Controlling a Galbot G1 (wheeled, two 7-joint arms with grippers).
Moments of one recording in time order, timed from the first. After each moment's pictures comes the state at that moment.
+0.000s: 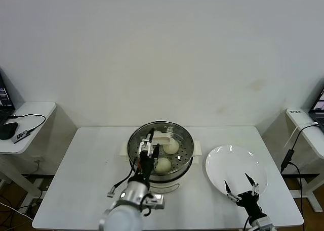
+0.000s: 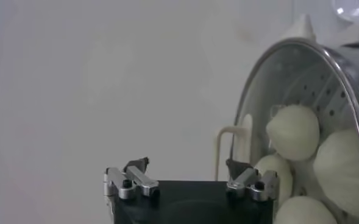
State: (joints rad) left arm 1.26 -1.31 -0.05 -2.15 1.29 0.35 0.17; right arm -1.56 1.47 0.84 1.79 -0.15 0.22 -0.34
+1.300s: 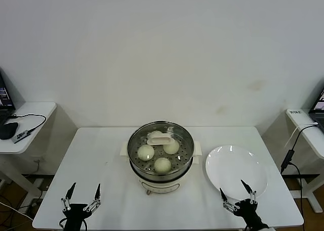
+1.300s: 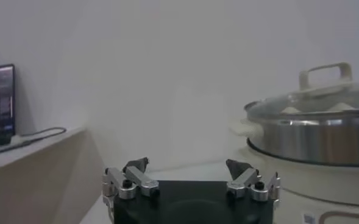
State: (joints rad) left arm 1.82 -1.29 -0.65 -2.01 -0.17 -0.23 -0.07; right arm -1.73 1.39 0.76 1.96 0.03 0.16 -0.31
